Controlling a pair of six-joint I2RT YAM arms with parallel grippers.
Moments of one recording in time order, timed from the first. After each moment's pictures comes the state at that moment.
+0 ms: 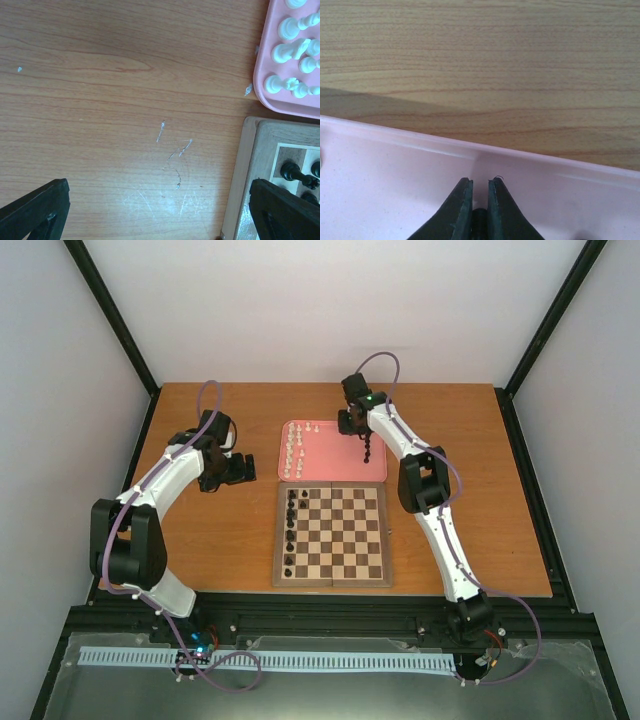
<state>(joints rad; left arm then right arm) -0.17 1.58 1.19 -0.84 0.06 -0.37 0.40 2.70 2.52 -0.87 0.01 0.29</state>
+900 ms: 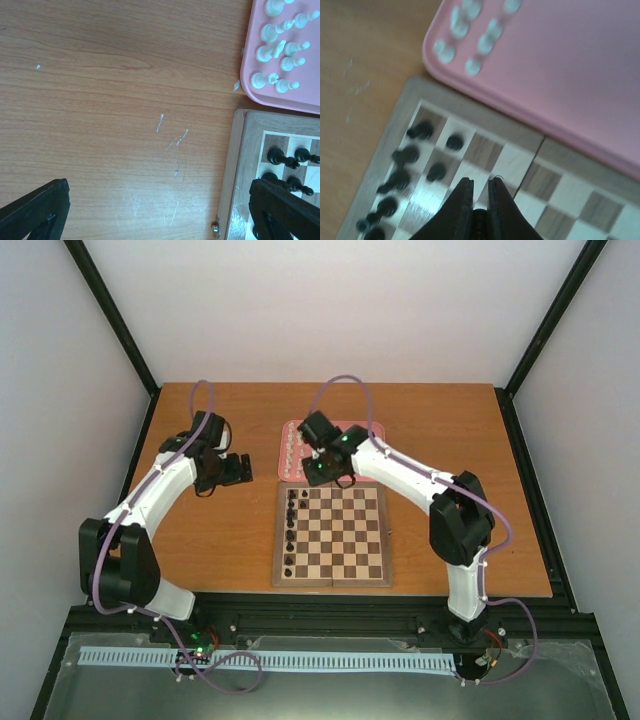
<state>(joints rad) -0.17 1.48 1.16 -0.85 0.05 -0.37 0.75 1.97 1.73 -0.85 0.05 0.34</state>
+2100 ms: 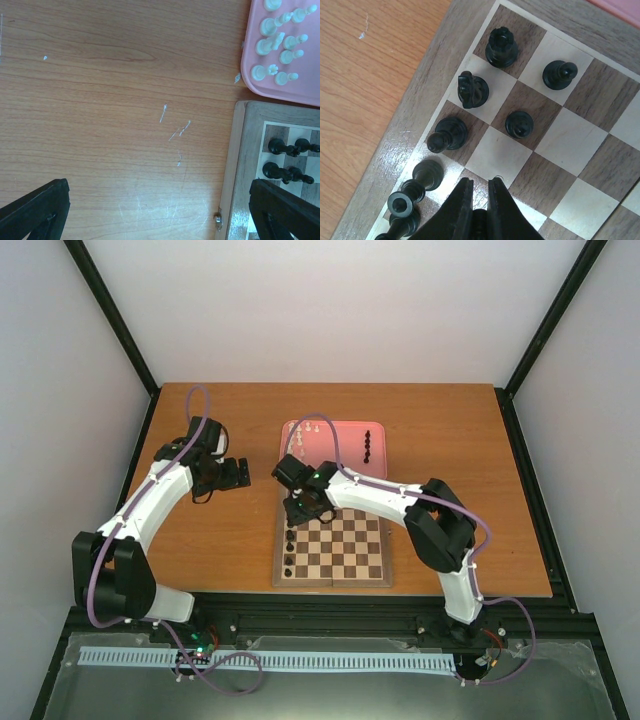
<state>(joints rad) -0.17 1.40 1.11 -0.85 0.05 -0.37 0.96 2.01 1.55 -0.76 0.04 0.44</state>
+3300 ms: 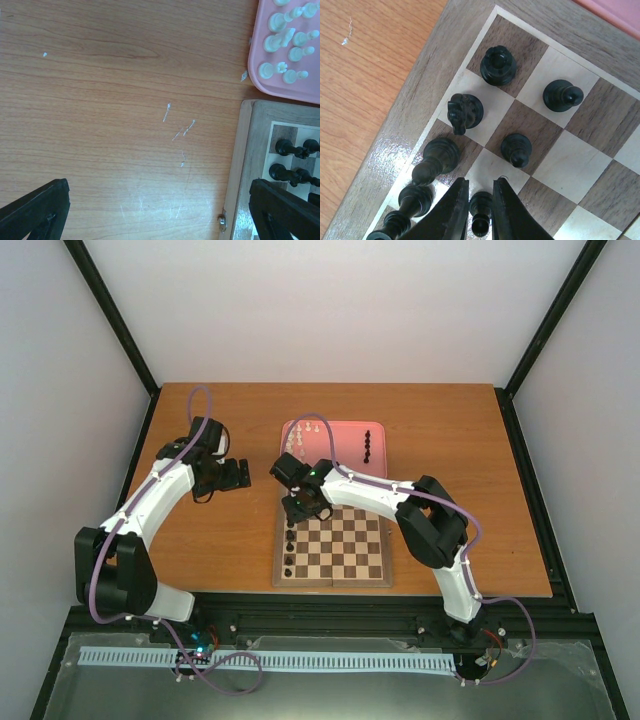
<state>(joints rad) -0.17 1.42 1.11 -0.85 0.04 -0.37 0.94 2.07 1.60 -0.77 0.04 0.41</state>
